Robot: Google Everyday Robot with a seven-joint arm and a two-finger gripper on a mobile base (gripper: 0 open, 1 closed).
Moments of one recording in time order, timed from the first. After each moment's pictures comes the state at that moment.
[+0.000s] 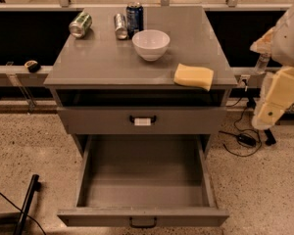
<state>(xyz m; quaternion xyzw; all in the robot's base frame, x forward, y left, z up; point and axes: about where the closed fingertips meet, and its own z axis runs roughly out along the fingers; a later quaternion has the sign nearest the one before) 0.452 -0.212 0.971 -0.61 0.77 -0.03 0.17</state>
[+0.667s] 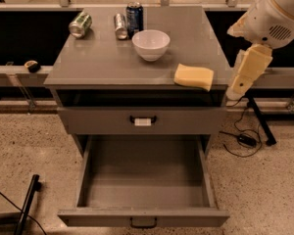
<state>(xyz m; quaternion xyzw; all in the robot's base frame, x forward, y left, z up) 0.529 -0.193 0.967 -0.62 0.76 -0.01 0.21</state>
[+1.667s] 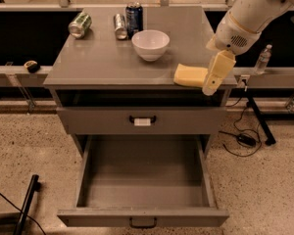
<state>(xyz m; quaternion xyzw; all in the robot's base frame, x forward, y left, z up) 0.608 -0.176 0.899 -0.61 0.77 0.05 0.18</state>
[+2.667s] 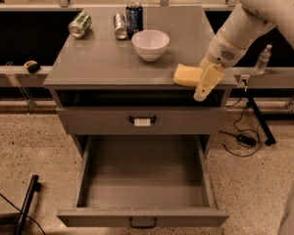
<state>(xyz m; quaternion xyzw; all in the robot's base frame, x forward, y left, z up) 0.630 -0.169 0.846 -0.59 0.78 0.08 0.16</state>
